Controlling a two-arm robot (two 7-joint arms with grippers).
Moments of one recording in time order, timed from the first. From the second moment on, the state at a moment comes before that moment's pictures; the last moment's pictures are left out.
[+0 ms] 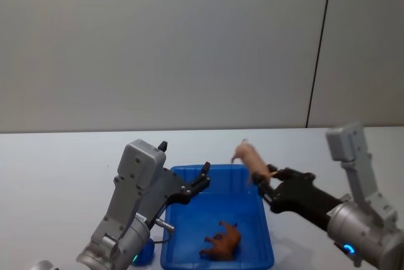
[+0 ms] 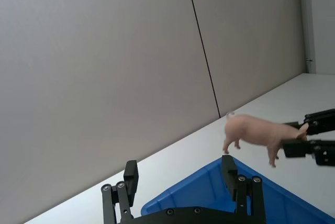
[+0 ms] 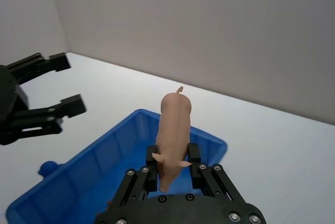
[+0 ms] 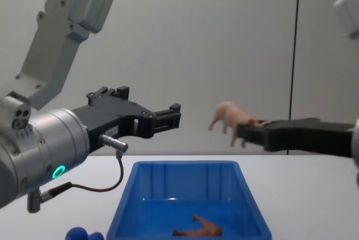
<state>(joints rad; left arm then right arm) -0.24 0.38 0.45 -1.63 -0.20 0.01 -0.01 0.24 0.24 -0.29 -1.57 0.28 0.27 0.38</state>
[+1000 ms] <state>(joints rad) -0.24 0.38 0.45 -1.63 -0.20 0.01 -0.01 0.22 0.28 -0.28 -1.57 0.28 0.24 0.41</state>
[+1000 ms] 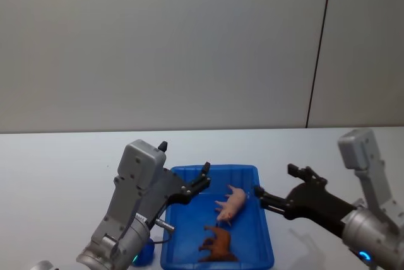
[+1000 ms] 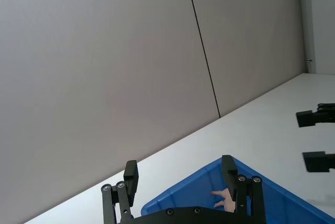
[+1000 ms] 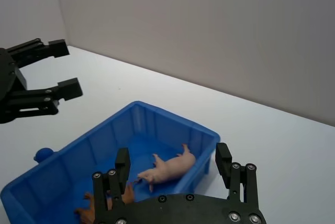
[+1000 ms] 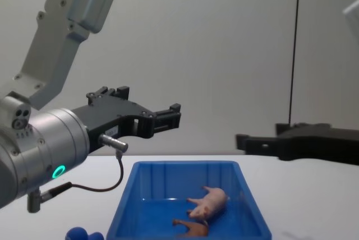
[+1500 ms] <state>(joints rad) -0.24 0.38 0.45 -1.63 -0.20 0.02 -0.01 0.16 0.34 -0.24 -1.60 0.32 0.19 0.38</state>
